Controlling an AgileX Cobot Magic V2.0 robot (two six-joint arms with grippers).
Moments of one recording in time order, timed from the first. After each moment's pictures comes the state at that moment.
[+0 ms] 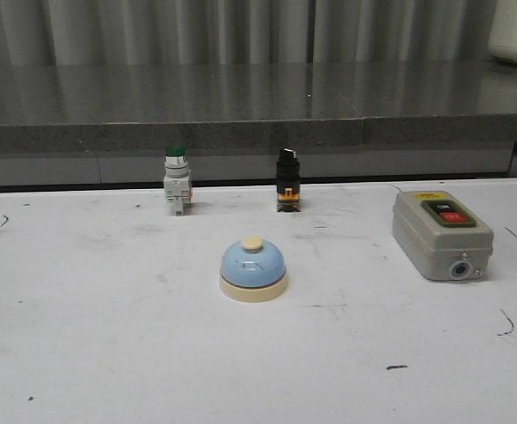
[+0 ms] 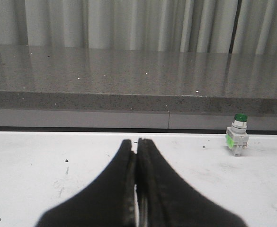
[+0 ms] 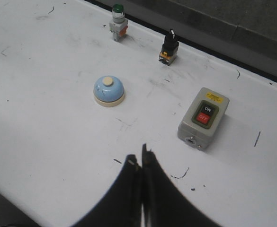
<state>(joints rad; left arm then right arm) -0.01 0.00 0.00 -0.06 0.07 0.00 0.51 0.51 -0.75 0.06 0.83 -0.08</state>
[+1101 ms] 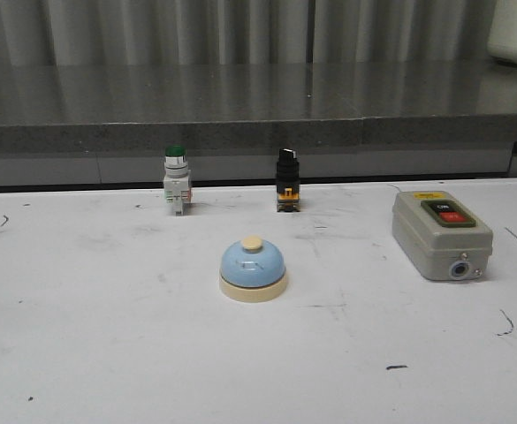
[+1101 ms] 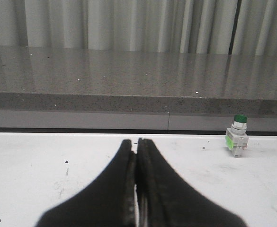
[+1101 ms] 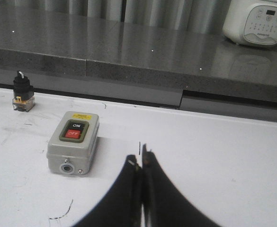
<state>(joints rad) -0.01 0.00 0.00 -0.06 0.07 0.00 0.03 -0.01 0.03 0.01 0.10 -0.08</state>
